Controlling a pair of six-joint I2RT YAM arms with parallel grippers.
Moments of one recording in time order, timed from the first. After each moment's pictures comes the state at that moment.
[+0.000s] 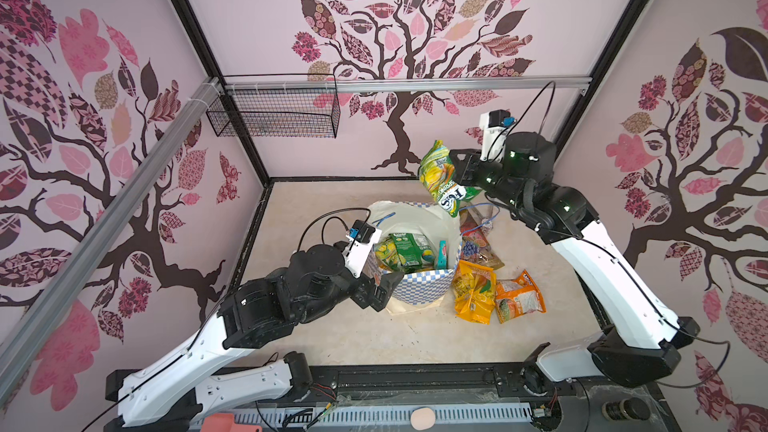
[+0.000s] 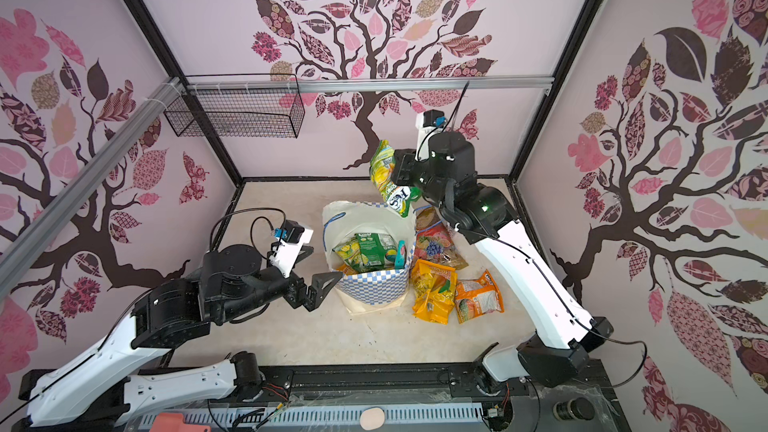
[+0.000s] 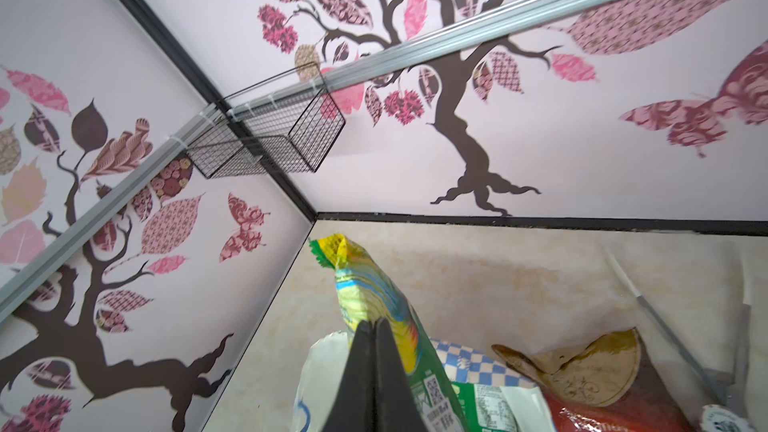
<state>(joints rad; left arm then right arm) -1.09 0.90 1.30 -0.84 -0.22 -0.25 0.58 1.41 1.85 -0.60 0.11 0.45</state>
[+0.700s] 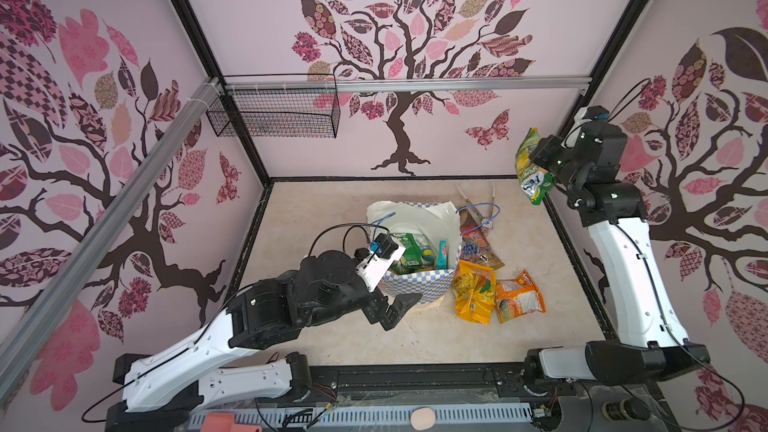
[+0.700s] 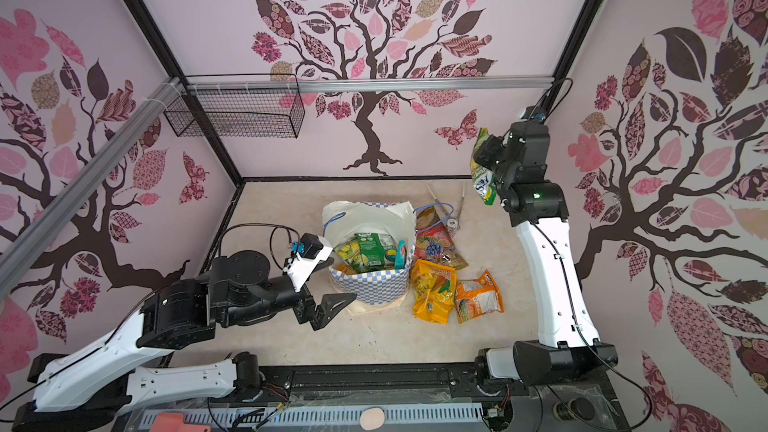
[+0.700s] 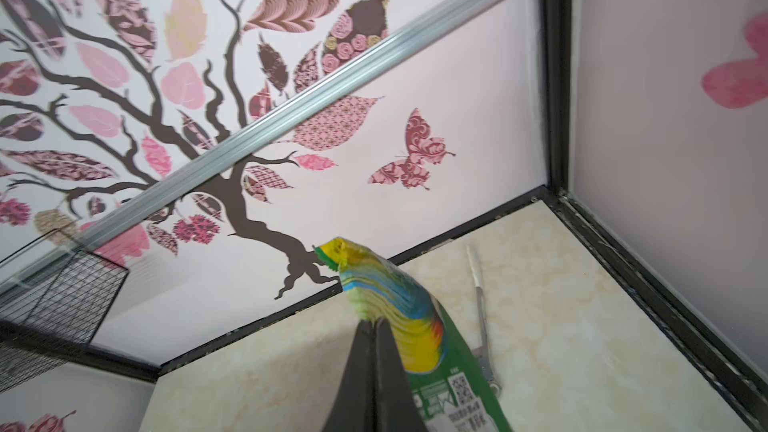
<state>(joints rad) -1.20 0.94 1.32 -0.81 -0.14 -0.18 0.02 1.36 1.73 -0.61 0.09 0.50</state>
